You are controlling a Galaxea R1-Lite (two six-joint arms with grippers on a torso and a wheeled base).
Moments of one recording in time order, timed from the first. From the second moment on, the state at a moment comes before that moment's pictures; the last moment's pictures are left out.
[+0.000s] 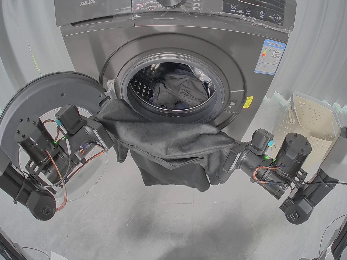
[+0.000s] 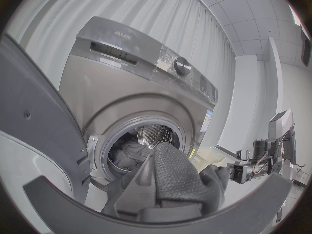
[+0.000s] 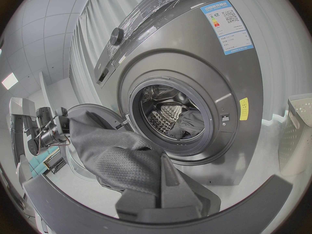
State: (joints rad) left arm -0.38 1.75 -0.50 -1.55 -0.21 -0.14; right arm 0.61 1.96 -0.54 -1.54 0.00 0.20
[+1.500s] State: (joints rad) left arm -0.50 1.78 -0.56 -1.54 -0.11 -0.15; right arm 0.61 2.28 -0.73 -1.54 0.05 0.15
